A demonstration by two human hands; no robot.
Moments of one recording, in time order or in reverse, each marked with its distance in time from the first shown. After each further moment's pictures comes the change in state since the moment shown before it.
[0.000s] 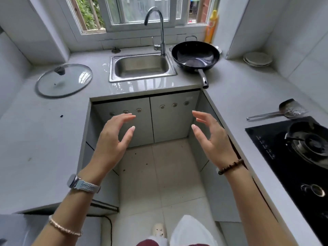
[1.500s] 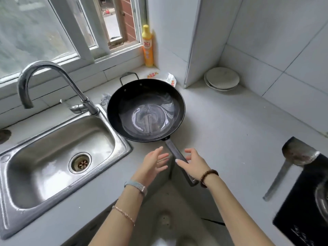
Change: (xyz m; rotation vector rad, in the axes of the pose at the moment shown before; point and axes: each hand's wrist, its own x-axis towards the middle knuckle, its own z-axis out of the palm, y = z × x) left_hand 0.507 -0.087 0.398 -0.958 -0.797 -1.064; right_hand 0.428 0.284 0.016 0.082 -0.027 1.017
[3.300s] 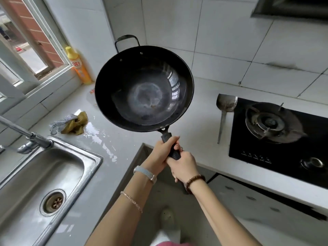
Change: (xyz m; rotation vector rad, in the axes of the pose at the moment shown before) left_hand -0.110 -0.037 0.101 0.296 -0.546 0.022; right_hand -0.154 0.013 0.037 0.522 0.556 0.136
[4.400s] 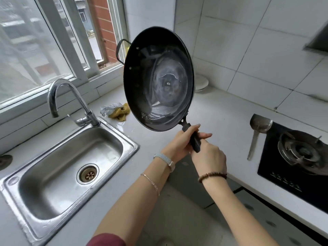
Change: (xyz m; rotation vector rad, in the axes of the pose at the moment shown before) left_hand -0.057 0.051 -0.058 -0.186 -0.137 0.149; right_hand -0.053 -0.062 0.045 -0.830 0.309 -0.429
